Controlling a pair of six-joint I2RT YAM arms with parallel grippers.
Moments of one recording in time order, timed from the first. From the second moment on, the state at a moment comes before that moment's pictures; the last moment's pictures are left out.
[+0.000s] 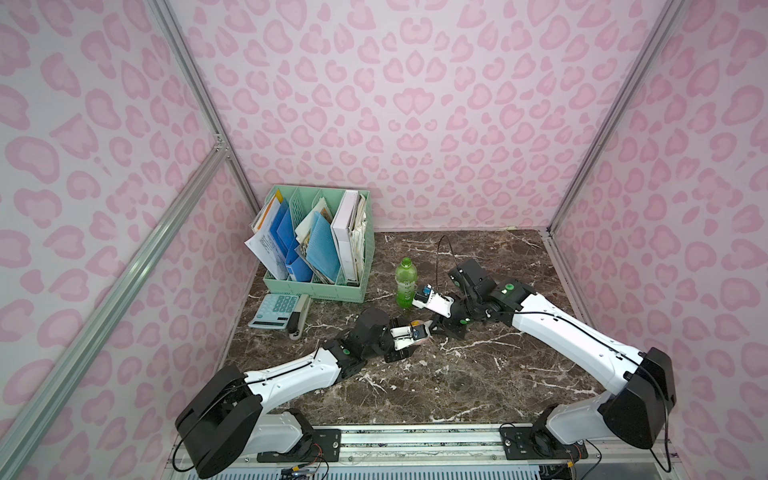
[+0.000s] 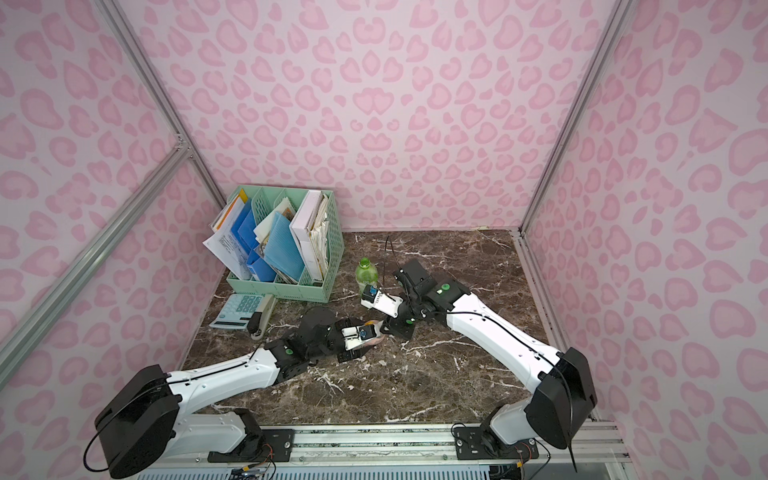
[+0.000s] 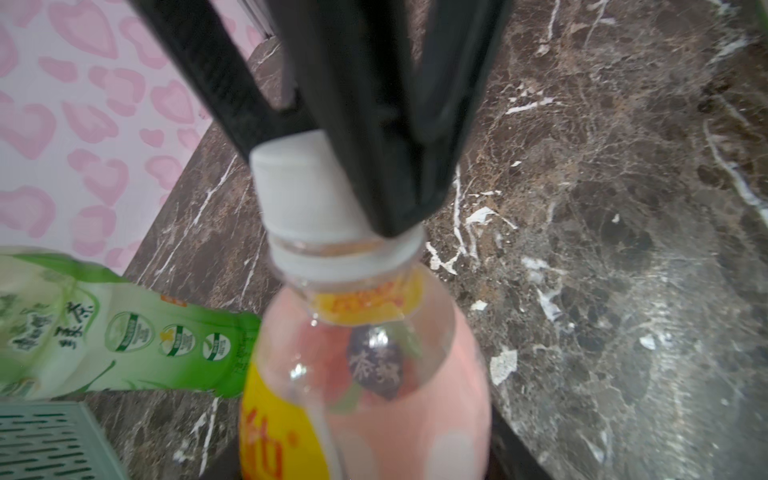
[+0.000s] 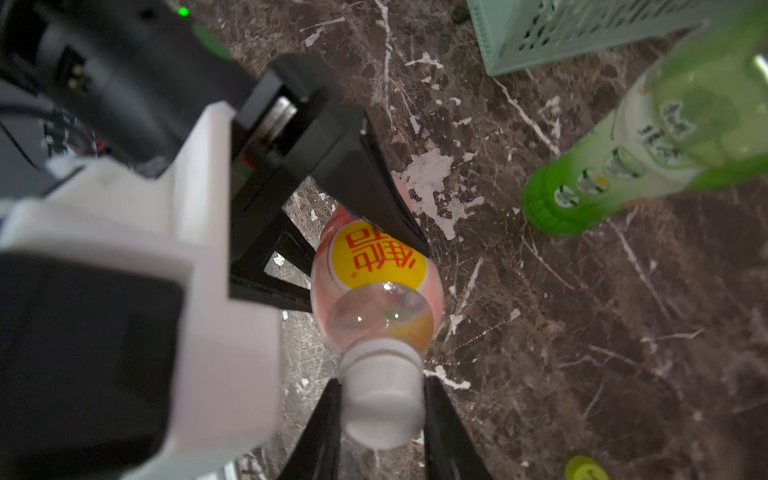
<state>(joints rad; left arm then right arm) -0.81 1.28 0.57 0.19 0.16 0.58 0.76 1.45 1.27 -0.84 -0.37 -0.29</state>
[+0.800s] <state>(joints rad) -0.86 1.32 0.53 0.47 -0.06 0.65 0.70 1.28 1.17 -0.62 -0.37 0.75</state>
